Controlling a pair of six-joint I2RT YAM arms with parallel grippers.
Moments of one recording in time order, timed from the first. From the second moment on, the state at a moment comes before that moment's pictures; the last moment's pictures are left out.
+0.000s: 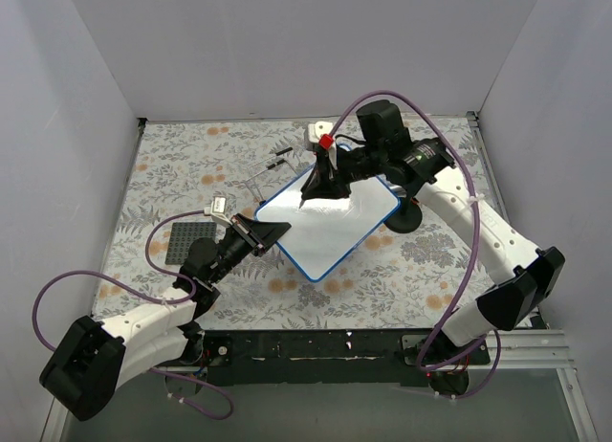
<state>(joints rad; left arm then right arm) -0.59 0.94 0.20 0.85 0.17 -1.32 0.69 1.51 1.67 -0.74 -0.88 -0.52</state>
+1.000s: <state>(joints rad) -0.59 0.97 0.21 0.89 0.20 -1.32 0.80 1.66 1.75 -0.69 -0.66 -0.42</state>
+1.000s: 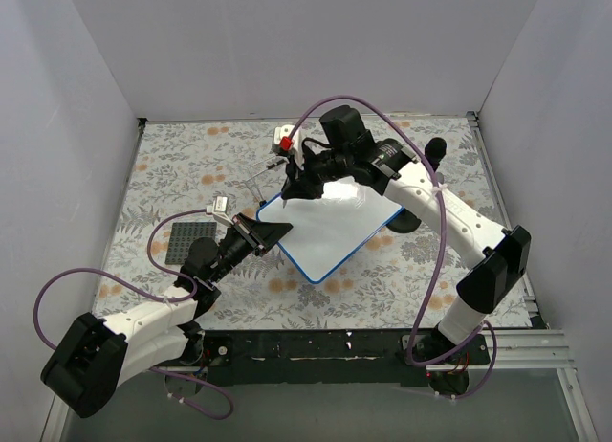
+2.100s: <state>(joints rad) -0.59 0.96 0.21 0.89 0.21 -1.32 0.80 1.60 1.66 -0.67 -0.62 -0.45</state>
